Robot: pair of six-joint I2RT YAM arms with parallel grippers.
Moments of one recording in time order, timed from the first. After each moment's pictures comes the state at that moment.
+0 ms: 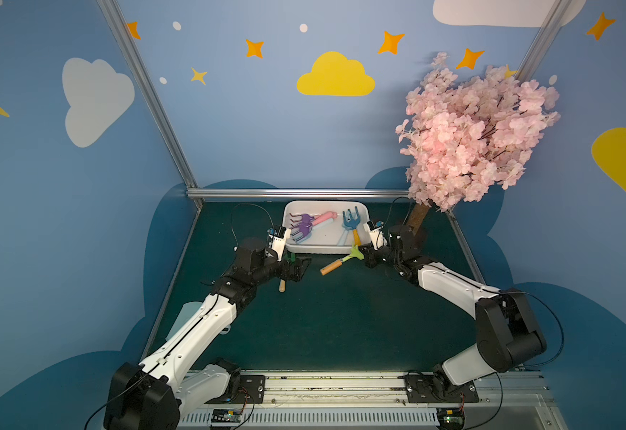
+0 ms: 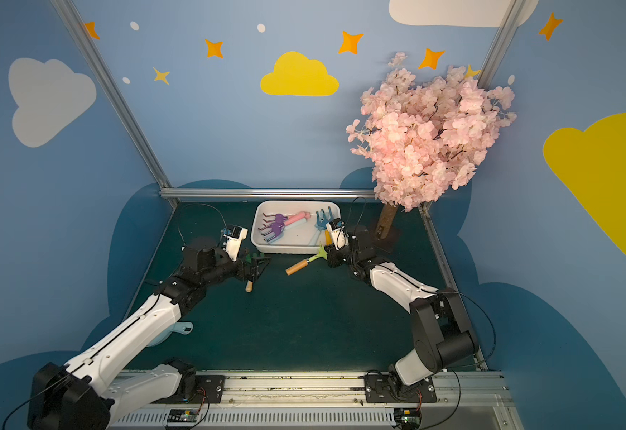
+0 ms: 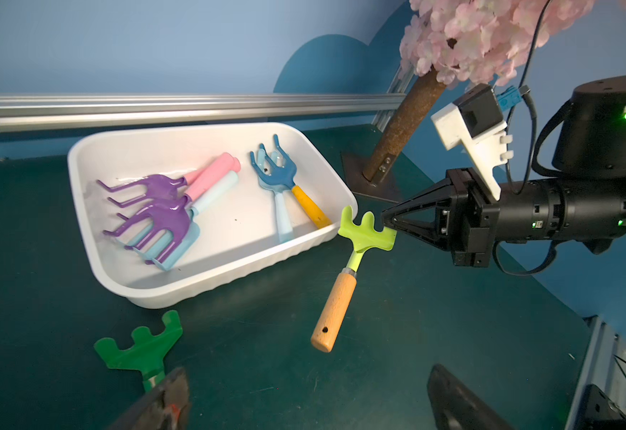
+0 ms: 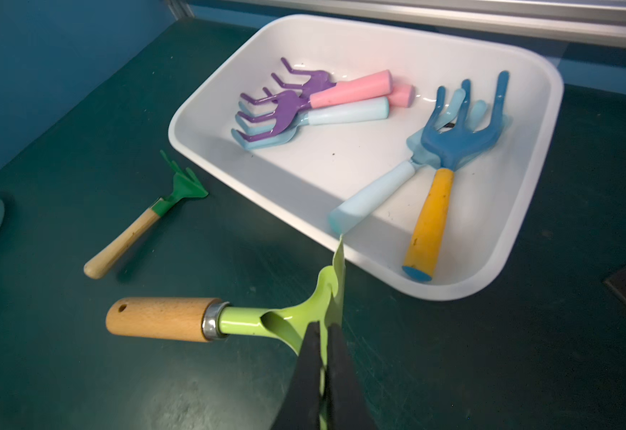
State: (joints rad) left arm -0.40 1.11 0.79 -0.13 0.33 -0.17; right arm 0.44 1.53 0.89 0.06 -0.32 0.02
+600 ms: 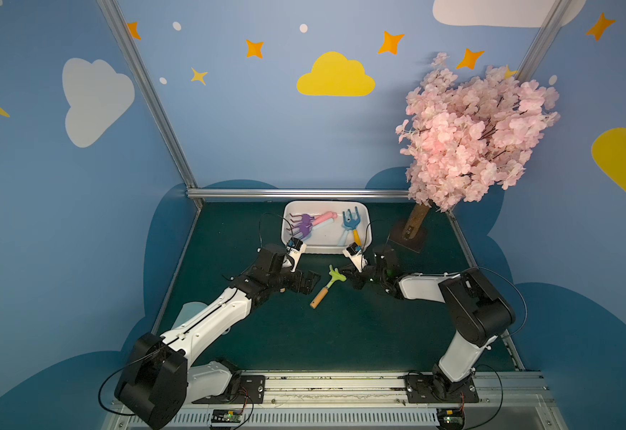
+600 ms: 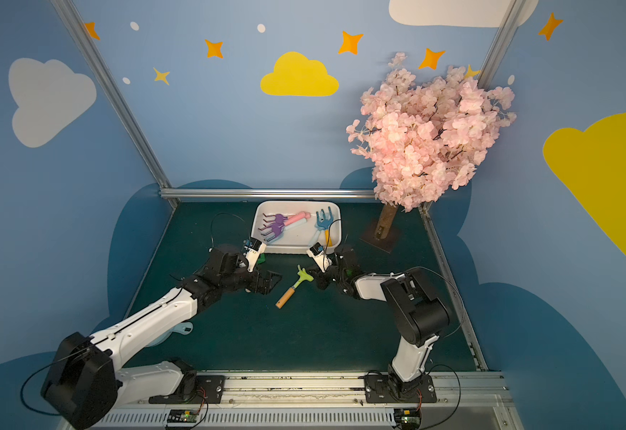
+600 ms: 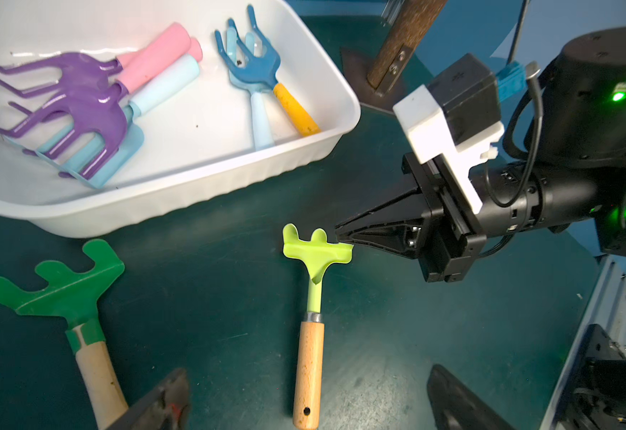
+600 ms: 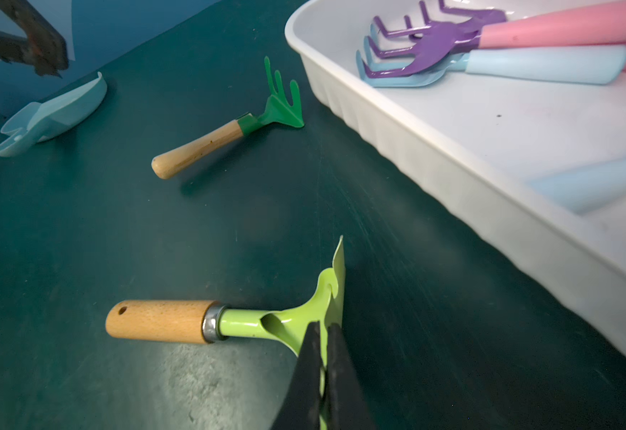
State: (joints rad) left arm -0.50 1.26 0.77 -0.19 0.28 -0.19; right arm 0.53 1.78 0.78 0.40 -0.55 -0.13
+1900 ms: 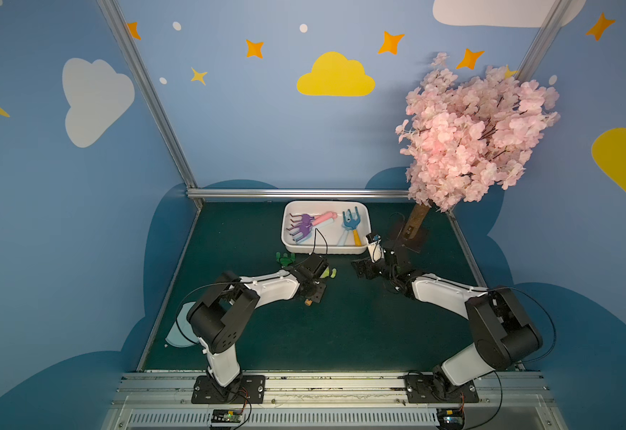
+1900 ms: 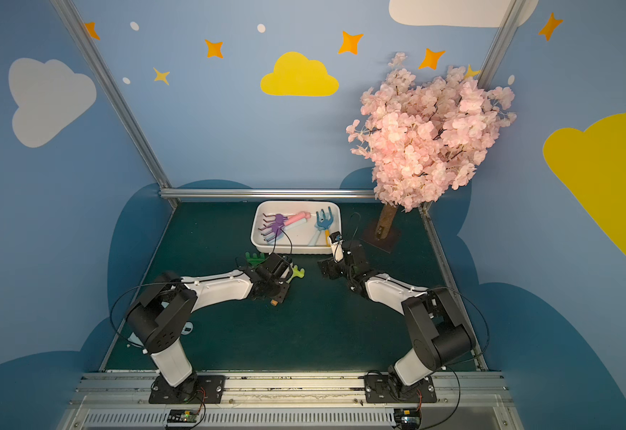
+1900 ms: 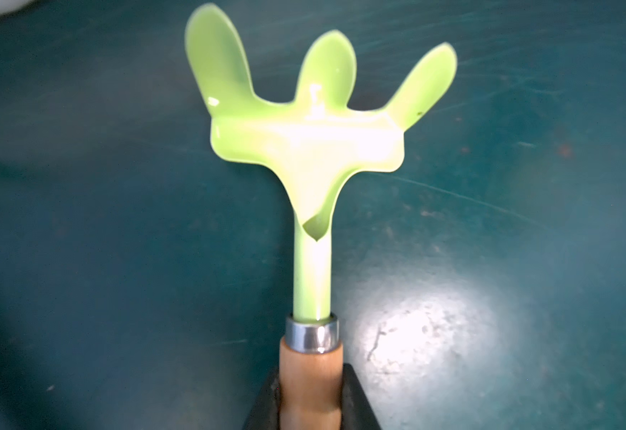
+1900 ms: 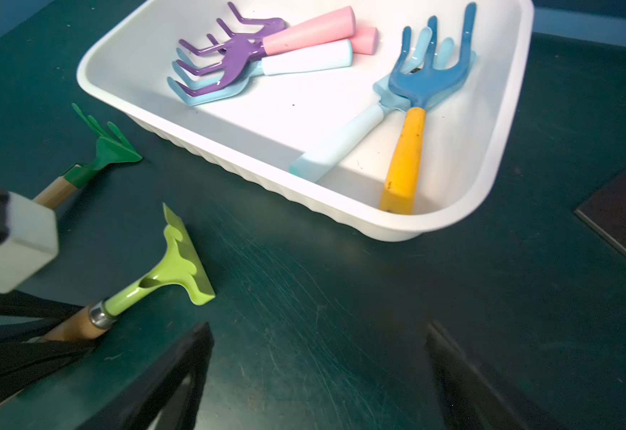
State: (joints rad) left arm -0.69 1.78 0.99 -0.34 -0.09 -0.27; right arm 0.49 1.56 0.77 0.17 -0.09 0.05
